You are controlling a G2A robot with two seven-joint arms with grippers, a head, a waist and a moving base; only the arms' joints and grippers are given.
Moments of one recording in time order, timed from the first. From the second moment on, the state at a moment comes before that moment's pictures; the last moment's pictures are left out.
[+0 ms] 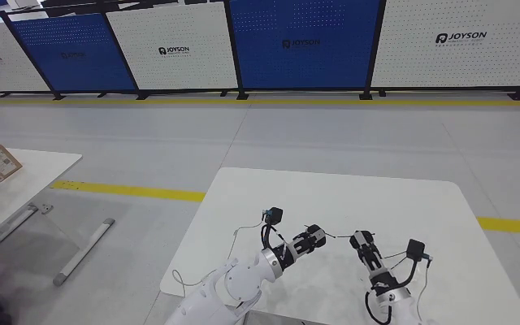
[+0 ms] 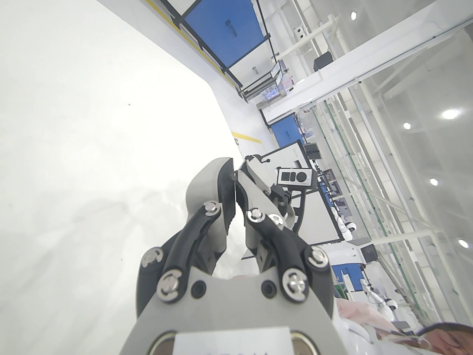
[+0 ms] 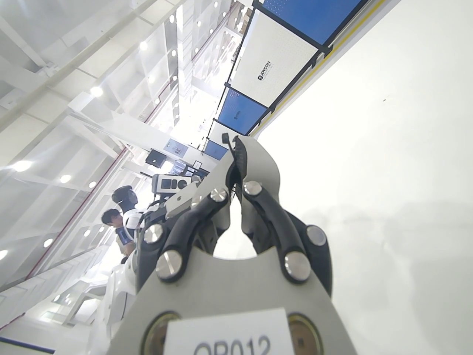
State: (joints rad) left arm 1.36 -1.20 -0.96 -1.64 0.07 -0.10 -0.20; right arm -1.58 -1.22 1.18 -1.66 -0.18 -0.22 -0.01
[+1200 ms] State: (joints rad) left arm 1.36 -1.20 -0.96 -1.64 0.07 -0.10 -0.20; right arm -1.58 -1.25 1.18 -1.65 -0.12 -0.20 0.04
